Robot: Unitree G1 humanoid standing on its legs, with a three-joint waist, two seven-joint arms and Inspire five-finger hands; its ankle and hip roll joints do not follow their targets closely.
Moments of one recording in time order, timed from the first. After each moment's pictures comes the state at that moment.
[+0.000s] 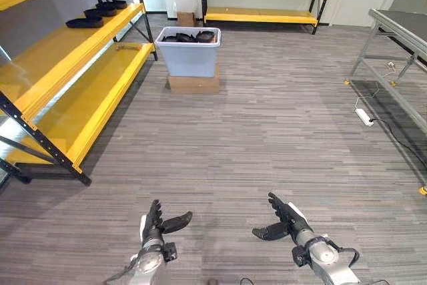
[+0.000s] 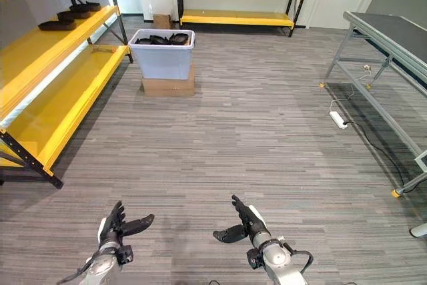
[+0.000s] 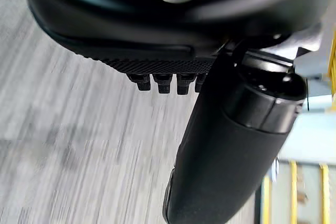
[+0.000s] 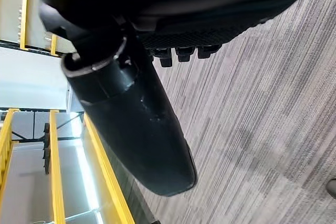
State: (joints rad) left arm 0.04 0.22 -0.13 0.54 -0.38 -0.08 0.28; right arm 0.02 -0.32 0.30 0.42 0.14 0.00 0.04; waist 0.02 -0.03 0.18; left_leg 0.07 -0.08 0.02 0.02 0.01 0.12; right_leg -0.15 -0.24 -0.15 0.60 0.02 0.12
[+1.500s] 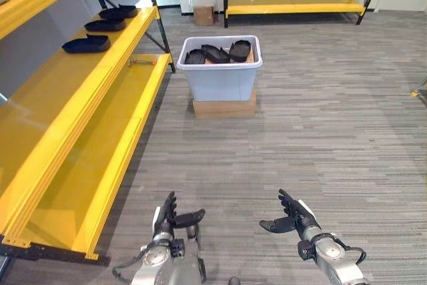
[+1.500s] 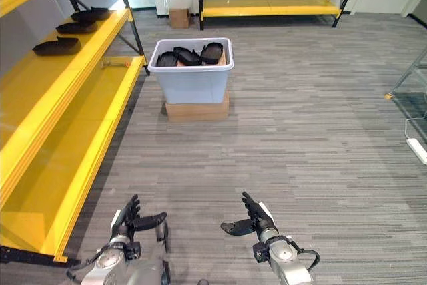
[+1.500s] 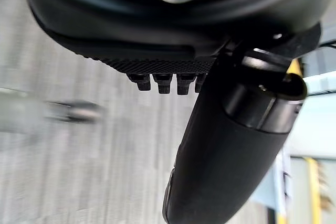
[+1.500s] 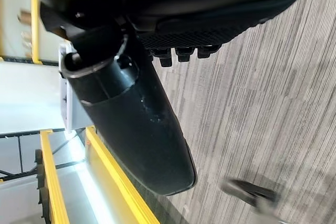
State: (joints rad) left arm 0.13 0.21 -0.17 0.55 -0.43 -0.04 0.28; right arm 0.04 -0.36 0.28 0.45 0.24 0.01 0.01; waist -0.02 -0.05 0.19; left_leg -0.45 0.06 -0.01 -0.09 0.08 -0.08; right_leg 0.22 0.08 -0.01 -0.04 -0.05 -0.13
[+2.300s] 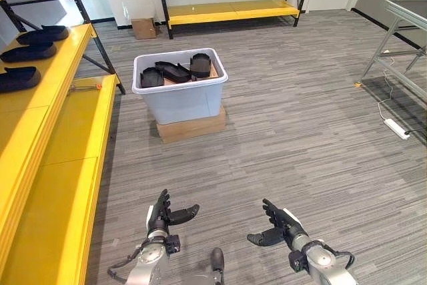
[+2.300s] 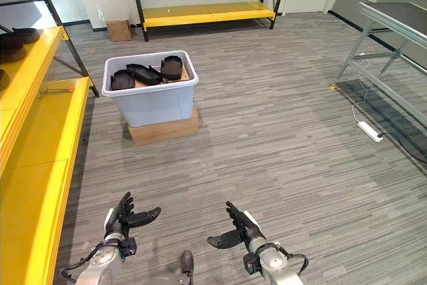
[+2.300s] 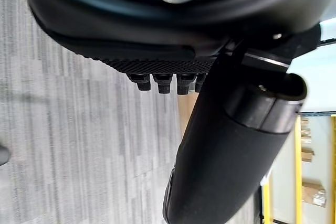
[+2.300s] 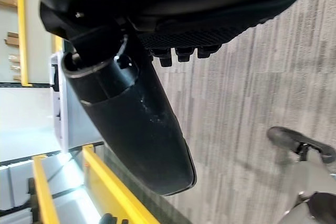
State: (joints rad) left arm 0.07 0.25 -0.17 0.47 -0.42 -0.04 0.27; right arm 0.08 -0.34 0.37 0.40 0.22 0.05 0.06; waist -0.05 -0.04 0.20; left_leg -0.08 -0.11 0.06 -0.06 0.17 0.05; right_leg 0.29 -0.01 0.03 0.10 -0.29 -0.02
